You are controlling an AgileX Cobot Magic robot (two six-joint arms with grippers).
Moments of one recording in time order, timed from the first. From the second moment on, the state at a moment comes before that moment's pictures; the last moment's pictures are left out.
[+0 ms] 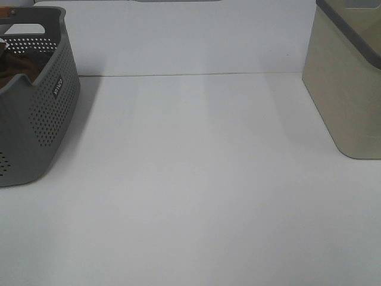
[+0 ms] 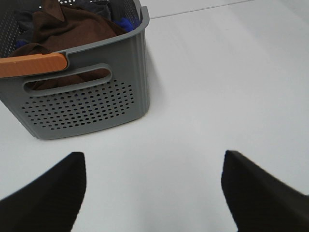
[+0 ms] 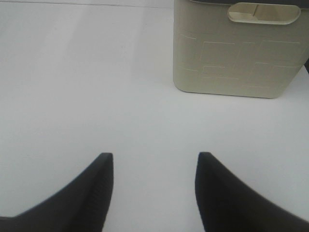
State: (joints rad) left arm -0.02 0.00 -0.51 -0.14 1.05 0.15; right arm 0.02 0.00 -0.50 0.10 1.07 -0.07
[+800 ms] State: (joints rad) left arm -0.02 0.00 -0.51 -0.14 1.05 0.15; right arm 0.02 0.00 -0.50 0.10 1.07 -0.07
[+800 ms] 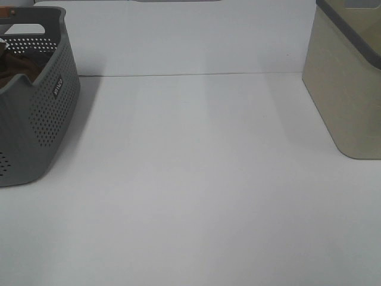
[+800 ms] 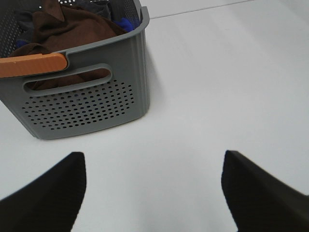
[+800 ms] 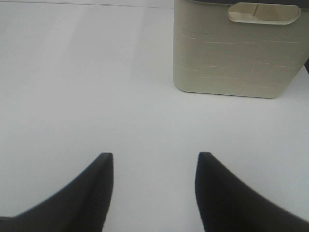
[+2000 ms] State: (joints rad) left arm -0.02 0.71 -0.74 -0.08 0.57 0.07; right arm 0.02 0.00 -0.50 0.10 1.07 -0.07
